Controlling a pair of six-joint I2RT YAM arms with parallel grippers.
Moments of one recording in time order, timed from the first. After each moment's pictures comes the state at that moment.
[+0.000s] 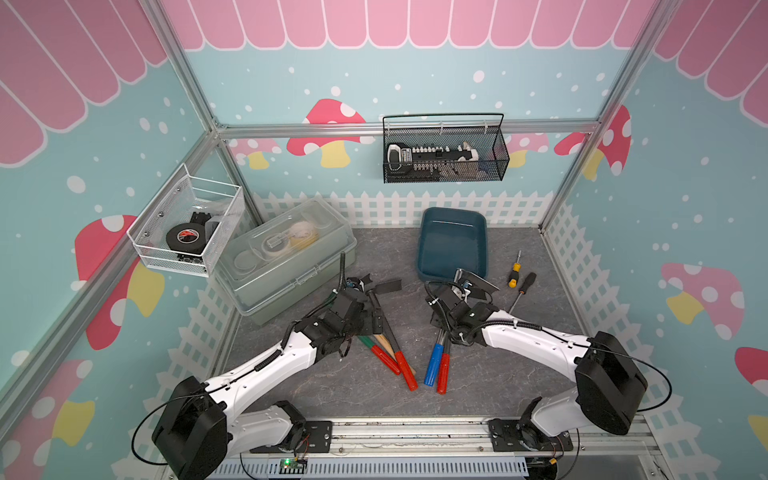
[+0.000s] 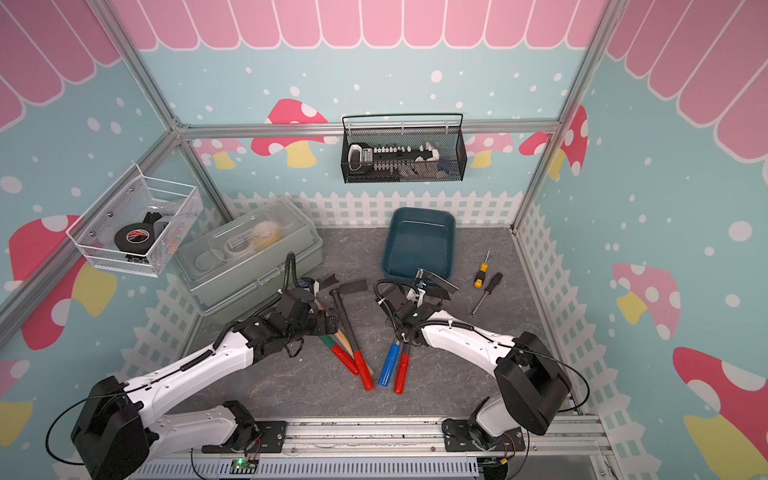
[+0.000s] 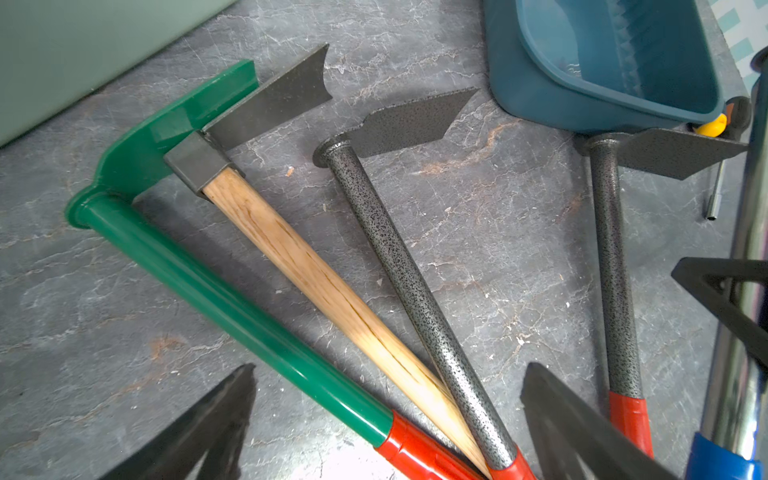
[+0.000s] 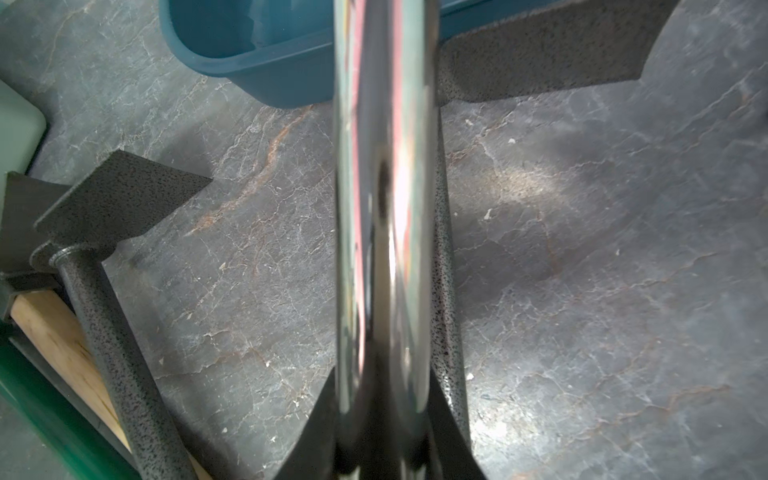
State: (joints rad) left arm -0.64 1.20 0.76 -0.38 -0.14 -0.53; right arm 0.78 1.47 0.96 -0.55 0.41 1.00
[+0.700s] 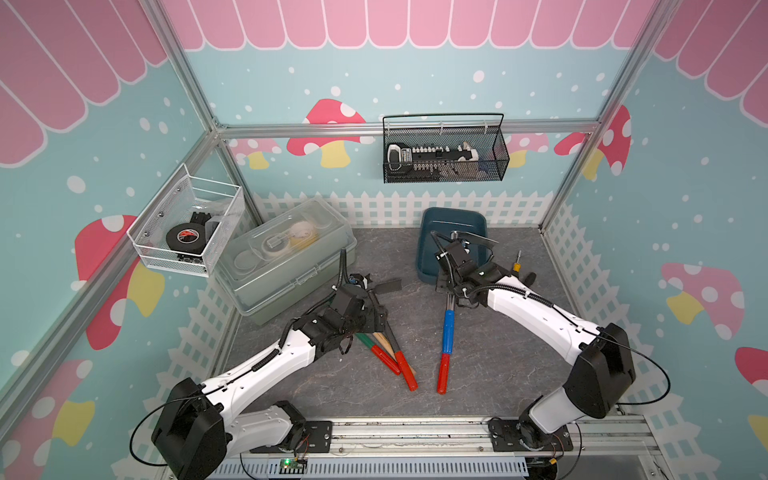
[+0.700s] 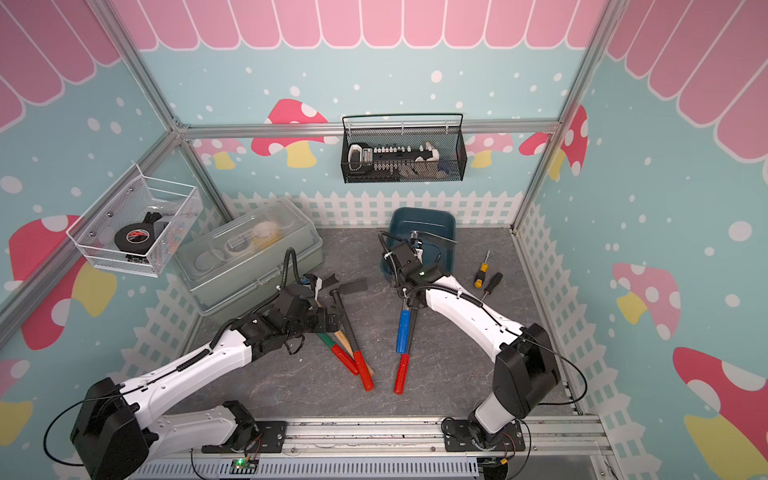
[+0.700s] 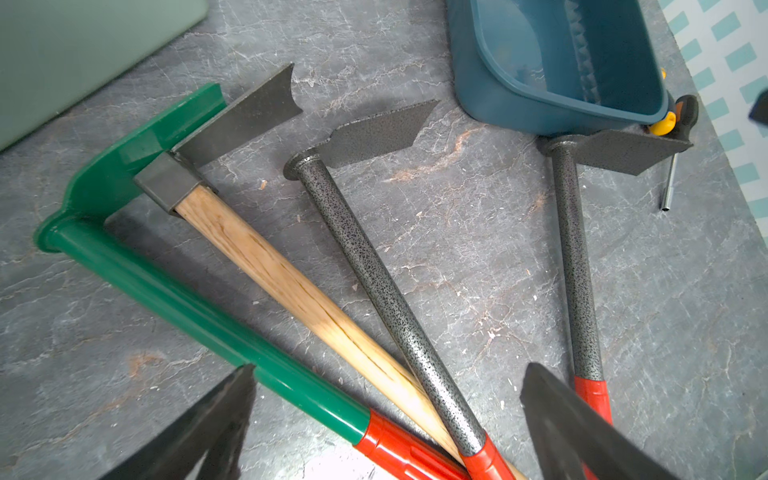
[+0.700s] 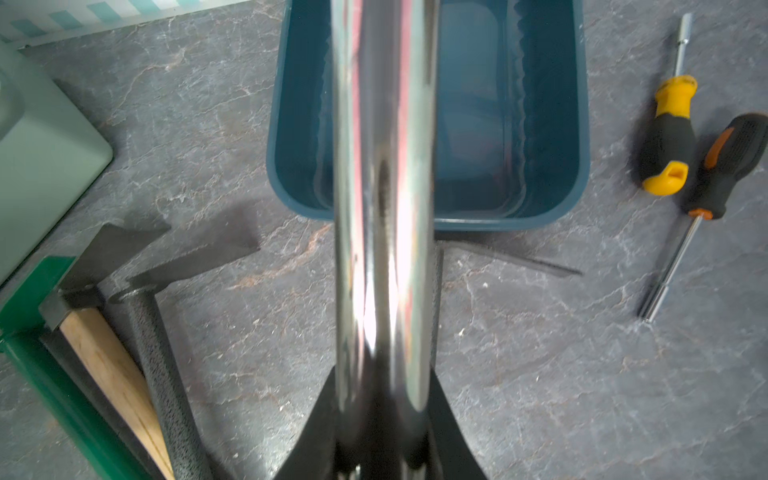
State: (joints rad) left arm -0.64 1.19 0.80 -0.40 -0.09 -0.50; right arm 0.59 1.60 1.39 -0.76 0.33 0.61
